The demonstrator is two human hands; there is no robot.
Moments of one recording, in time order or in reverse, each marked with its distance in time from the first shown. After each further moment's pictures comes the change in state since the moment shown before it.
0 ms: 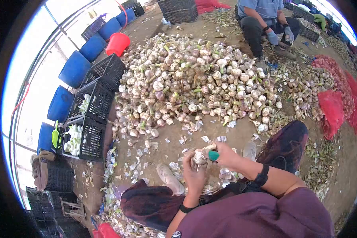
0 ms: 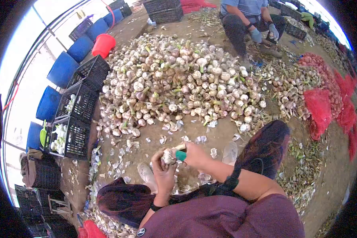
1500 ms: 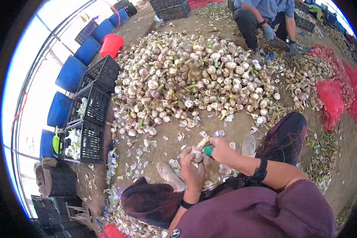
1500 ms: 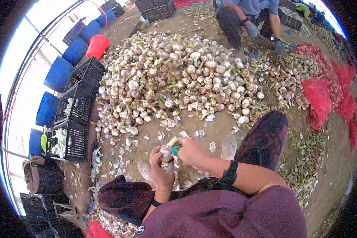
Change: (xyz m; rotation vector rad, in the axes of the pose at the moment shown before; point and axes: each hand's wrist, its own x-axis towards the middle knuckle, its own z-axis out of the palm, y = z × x) left_hand -0.001 -0.012 -0.001 0.472 0.017 0.346; right_hand -0.006 -0.017 0.003 0.110 0.035 0.077
